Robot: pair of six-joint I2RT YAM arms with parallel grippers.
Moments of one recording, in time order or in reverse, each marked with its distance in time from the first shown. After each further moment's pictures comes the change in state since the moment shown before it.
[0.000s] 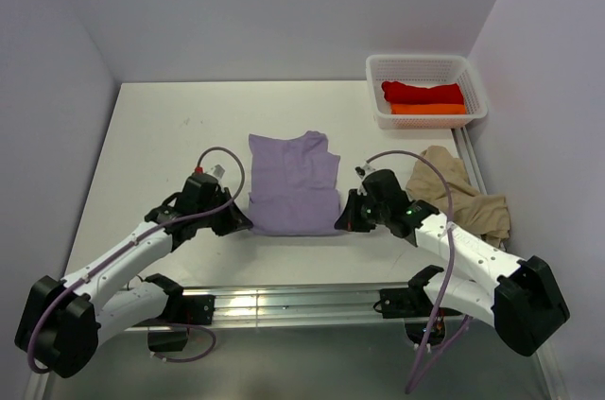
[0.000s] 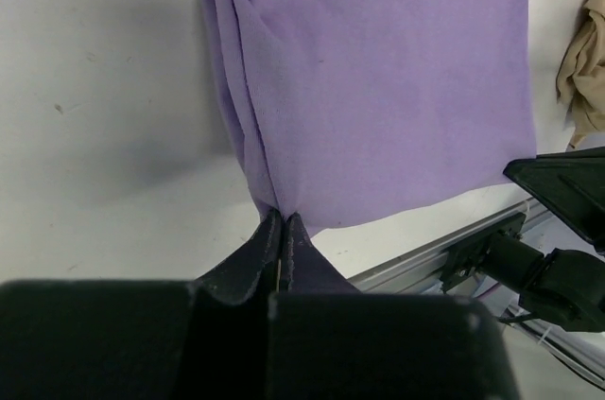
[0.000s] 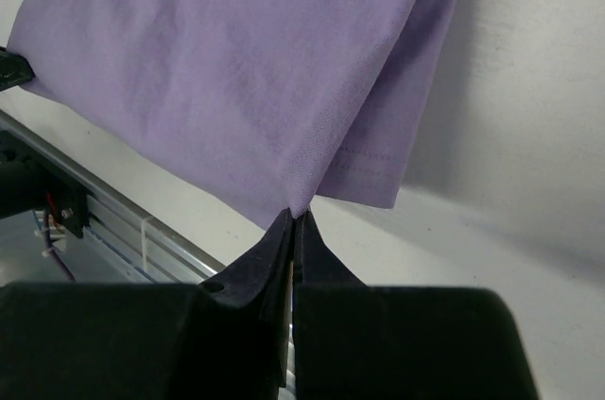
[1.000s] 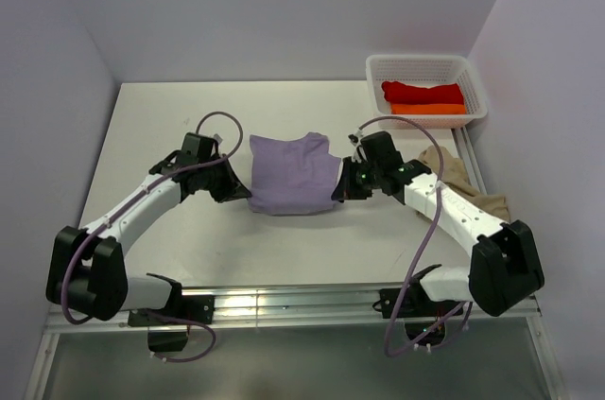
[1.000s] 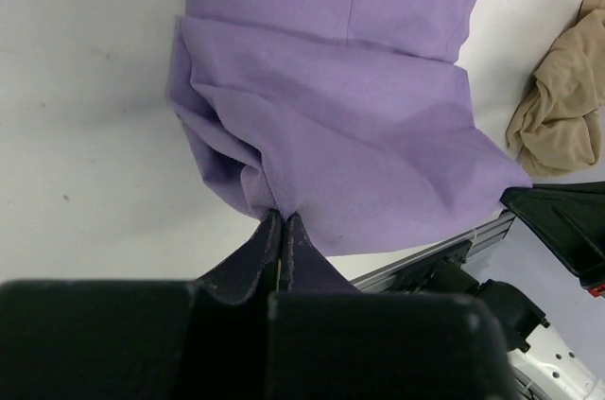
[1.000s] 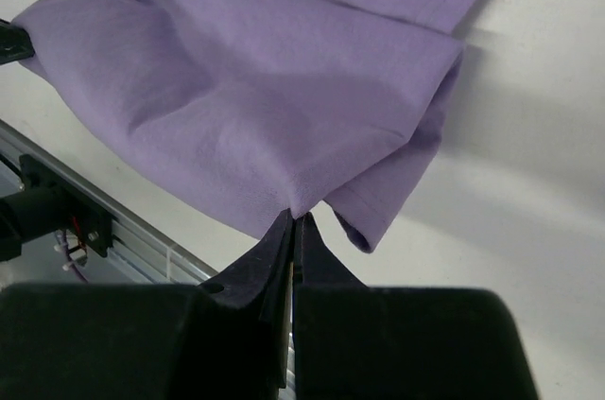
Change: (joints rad) left arm 0.162 0.291 0.318 -0.127 0.111 0.062; right arm -0.103 0.229 0.318 -0.155 -0.061 -0.132
